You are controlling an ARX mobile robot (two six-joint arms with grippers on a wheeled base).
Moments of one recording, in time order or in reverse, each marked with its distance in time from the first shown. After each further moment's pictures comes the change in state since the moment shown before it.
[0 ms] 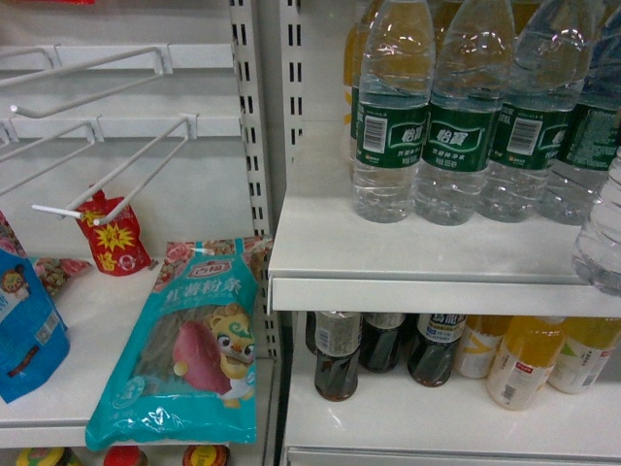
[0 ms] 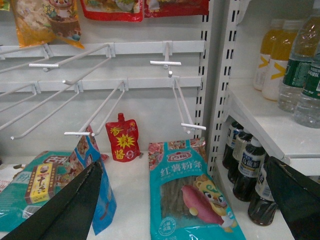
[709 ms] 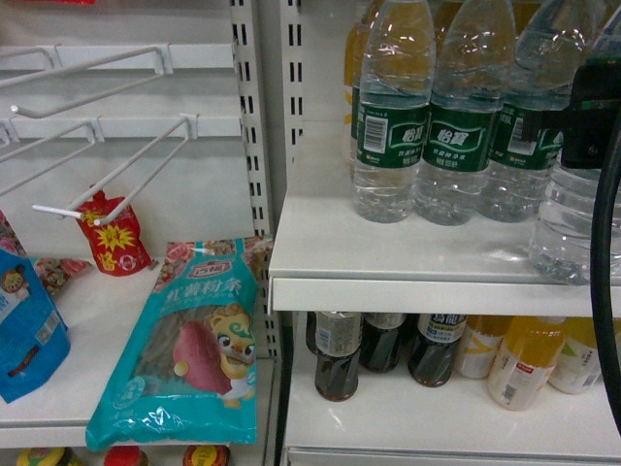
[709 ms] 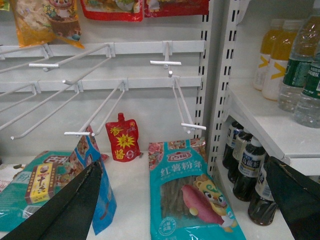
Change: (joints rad) left arm 0.000 0.000 0.000 0.000 0.000 0.000; right arm 0.043 0.202 0.192 -0.085 0.111 0.025
